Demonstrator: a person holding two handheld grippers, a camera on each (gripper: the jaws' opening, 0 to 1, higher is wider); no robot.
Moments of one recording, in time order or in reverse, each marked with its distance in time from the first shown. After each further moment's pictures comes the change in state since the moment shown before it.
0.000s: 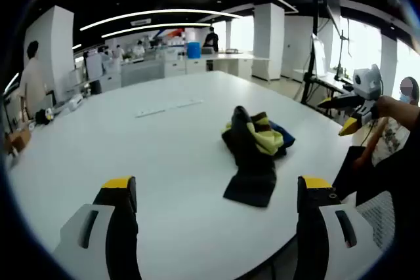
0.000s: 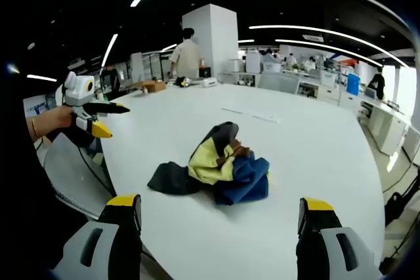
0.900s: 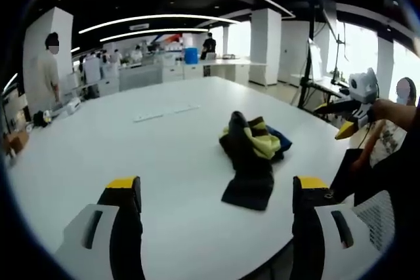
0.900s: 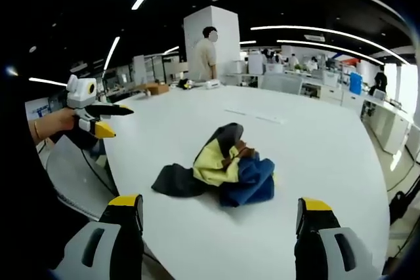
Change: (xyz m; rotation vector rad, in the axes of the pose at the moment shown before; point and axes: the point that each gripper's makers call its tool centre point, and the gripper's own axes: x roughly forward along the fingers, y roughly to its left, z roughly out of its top) left arm -0.002 -0.001 0.004 0.006 -0.036 -0.021; right arm 0.004 0.007 0.001 0.009 -0.015 0.023
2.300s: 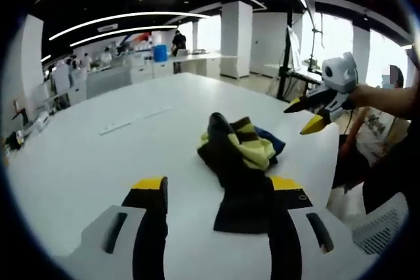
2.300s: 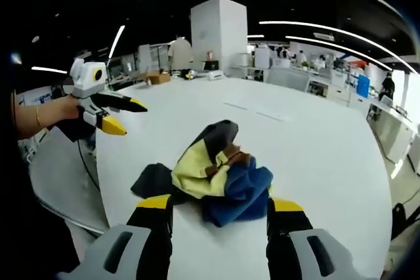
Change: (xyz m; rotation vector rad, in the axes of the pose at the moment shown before) left arm 0.081 -0.019 0.013 0.091 0.037 -0.191; right arm 0.055 -0.028 0.008 -0.050 0.063 0.020
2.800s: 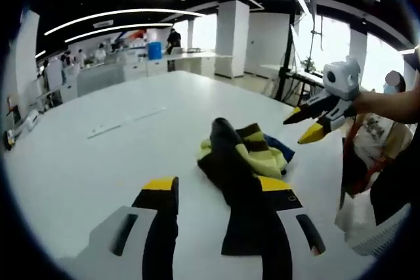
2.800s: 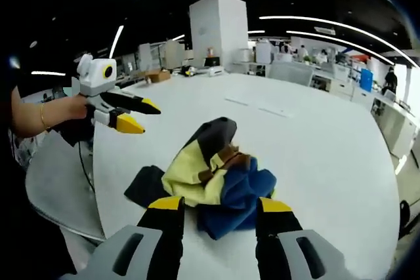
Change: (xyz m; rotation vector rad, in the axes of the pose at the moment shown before) left arm 0.047 0.012 0.010 -0.013 0.003 -0.055; right arm 0.027 -0.005 0.003 0.023 0.020 0.026
